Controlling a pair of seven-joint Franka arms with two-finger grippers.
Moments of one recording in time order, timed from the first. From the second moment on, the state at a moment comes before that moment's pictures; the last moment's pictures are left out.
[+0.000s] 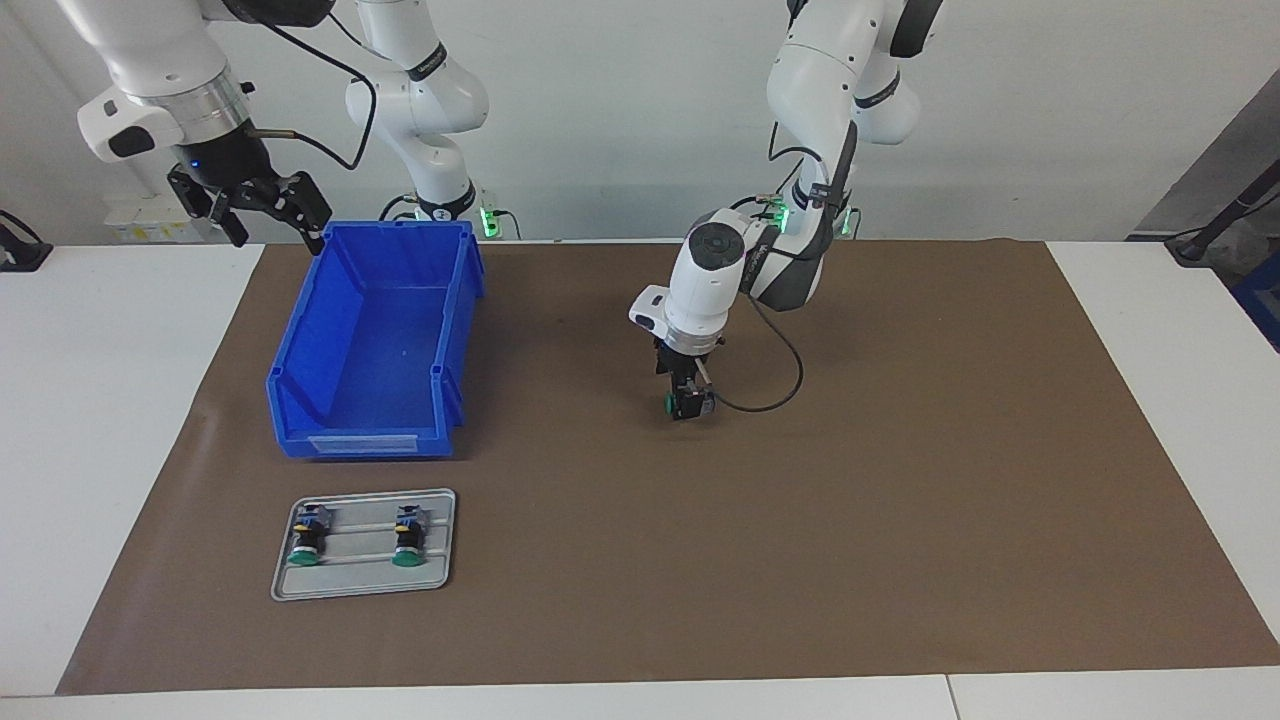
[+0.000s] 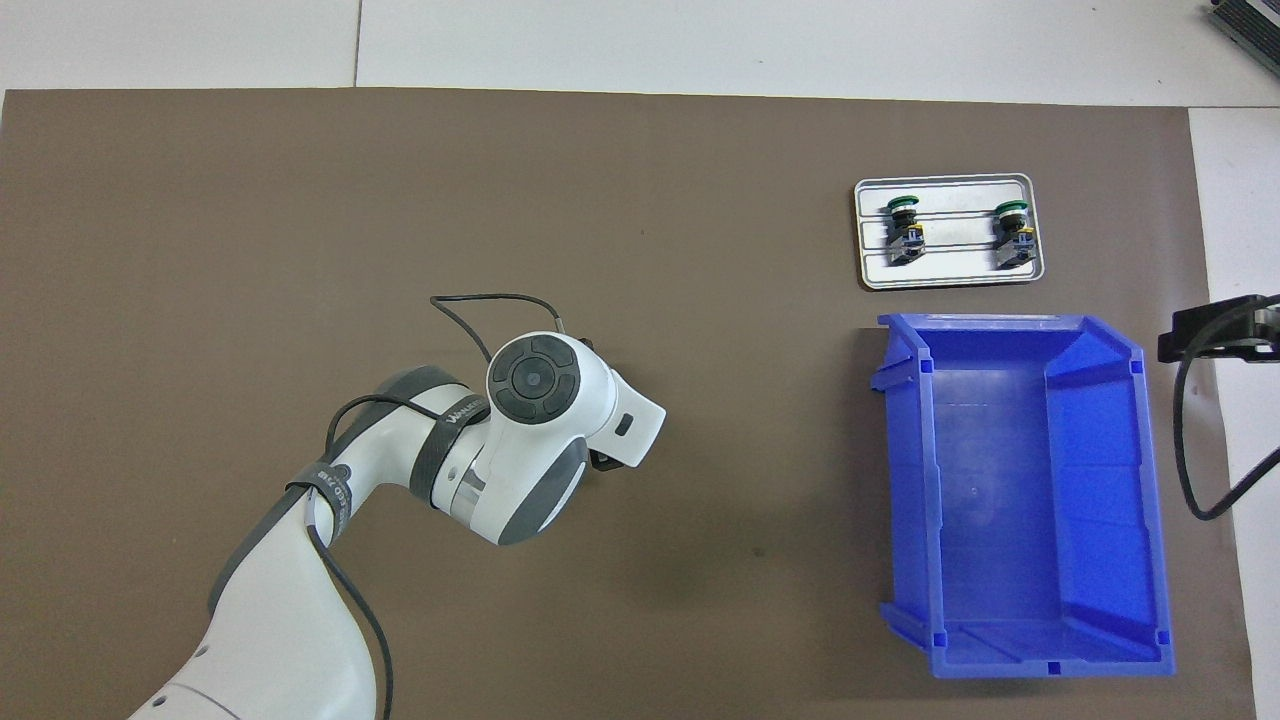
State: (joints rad) left arm -0.55 0.36 -0.13 -1.98 -0.07 2.43 0.76; right arm 0.02 -0.09 -0.08 -1.62 -0.02 1.53 0.11
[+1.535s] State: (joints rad) left arm -0.56 0.36 -0.12 -2.00 -0.06 2.48 0.76; right arm 0.02 -0.09 -0.07 -1.62 -0.02 1.52 0.11
